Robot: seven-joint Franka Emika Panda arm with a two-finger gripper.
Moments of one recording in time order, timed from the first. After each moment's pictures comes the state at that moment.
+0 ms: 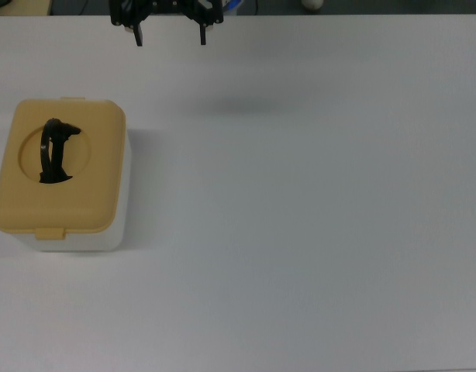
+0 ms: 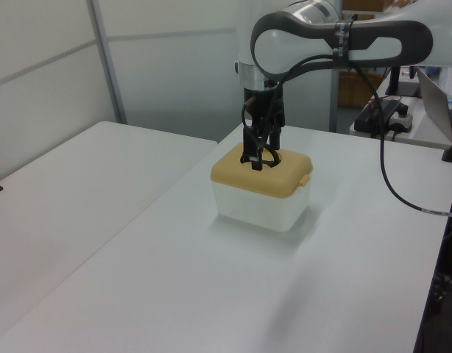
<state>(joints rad) -0.02 -0.01 0.03 -1.66 -0.01 1.66 -0.08</state>
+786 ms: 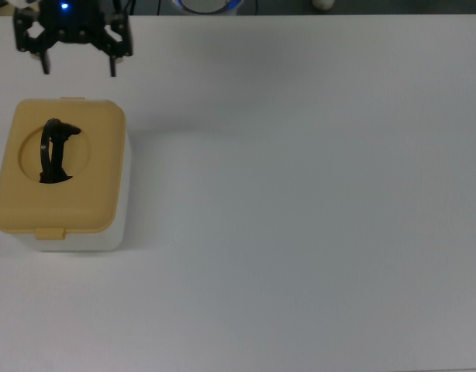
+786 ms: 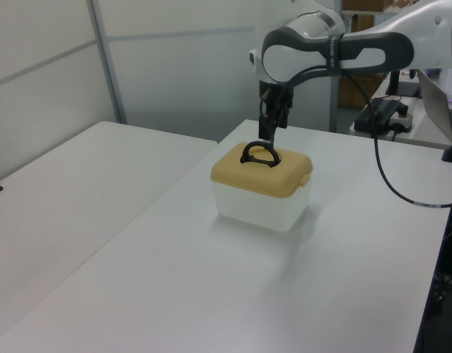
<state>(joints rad) -0.19 0.07 0.02 -1.66 -0.13 1.88 -0.28</state>
